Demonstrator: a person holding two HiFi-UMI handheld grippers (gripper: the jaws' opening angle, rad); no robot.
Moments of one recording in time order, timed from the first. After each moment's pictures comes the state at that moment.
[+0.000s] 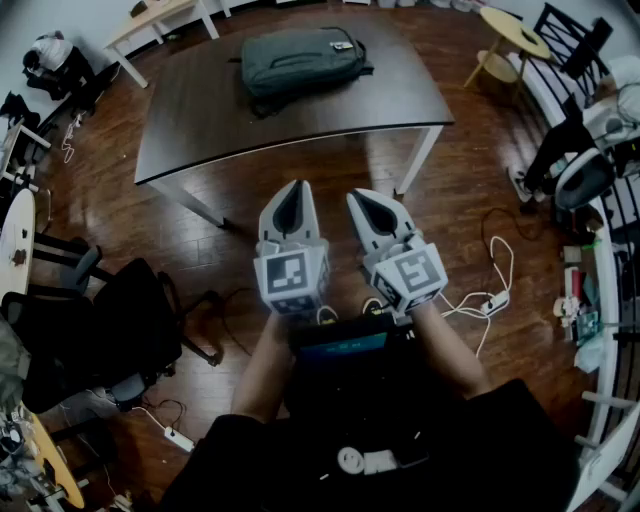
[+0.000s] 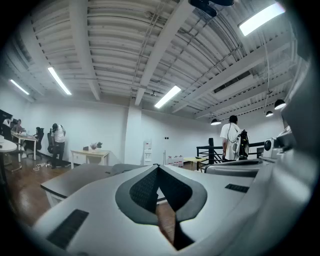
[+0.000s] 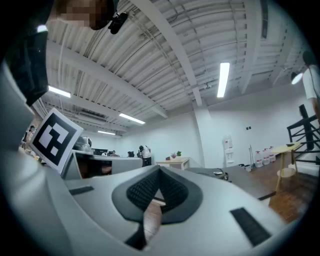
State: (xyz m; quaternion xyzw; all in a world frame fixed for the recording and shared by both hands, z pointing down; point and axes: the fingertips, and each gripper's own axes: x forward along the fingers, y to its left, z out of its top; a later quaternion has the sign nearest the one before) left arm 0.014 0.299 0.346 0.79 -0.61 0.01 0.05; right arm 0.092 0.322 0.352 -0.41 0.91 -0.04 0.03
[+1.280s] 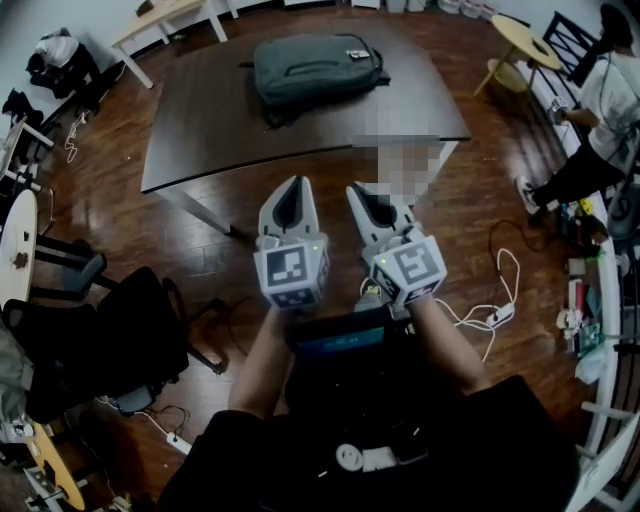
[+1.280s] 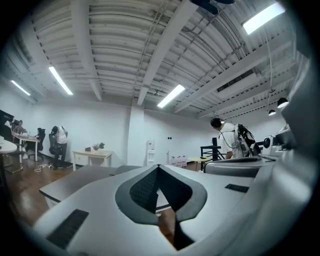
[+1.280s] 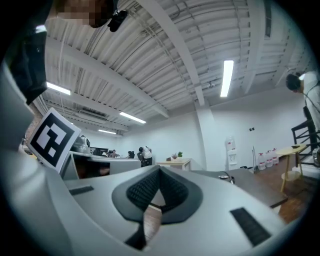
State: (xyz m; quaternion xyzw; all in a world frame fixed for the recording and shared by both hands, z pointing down) left arm -0.032 0.234 0.351 0.78 -0.62 0.01 0.04; right arm 0.045 0.255 0.352 -0.40 0.91 -0.04 0.02
